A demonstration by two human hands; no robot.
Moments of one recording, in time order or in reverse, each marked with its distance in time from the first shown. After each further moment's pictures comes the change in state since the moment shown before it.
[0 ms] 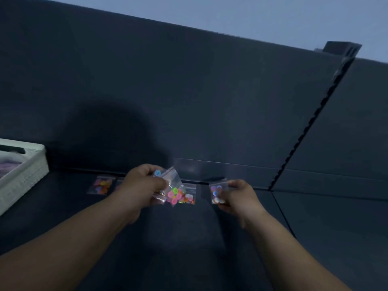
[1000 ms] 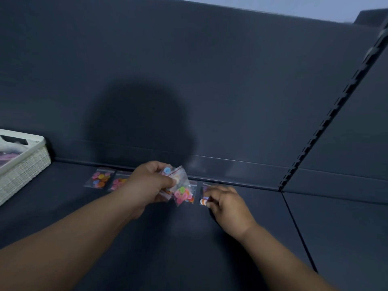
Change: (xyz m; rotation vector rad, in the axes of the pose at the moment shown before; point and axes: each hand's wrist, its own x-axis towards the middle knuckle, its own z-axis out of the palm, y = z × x) left_hand 0.020 -0.009 0.028 0.046 0.000 -0.038; right_hand 0.043 0.048 -0.011 -1.032 -0.216 -0.775
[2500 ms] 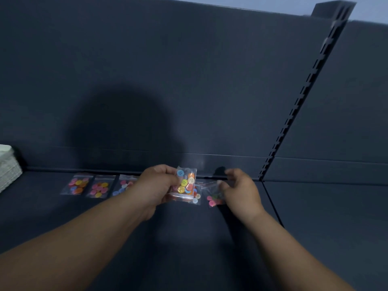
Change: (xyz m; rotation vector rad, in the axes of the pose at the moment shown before) left_hand -0.005 0.006 0.055 -0.016 -0.074 -0.067; right_hand -0.017 0.007 -0.054 0.393 0.262 0.565
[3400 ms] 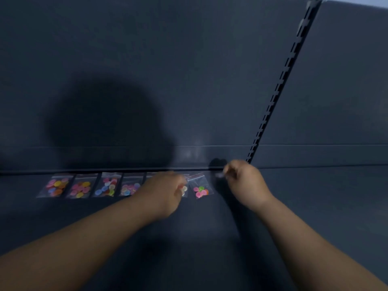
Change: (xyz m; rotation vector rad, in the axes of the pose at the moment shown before) left_hand 0.016 -0.026 0.021 1.217 -0.189 0.588; right_hand 0.009 0.026 -0.040 -0.291 0.002 -0.199
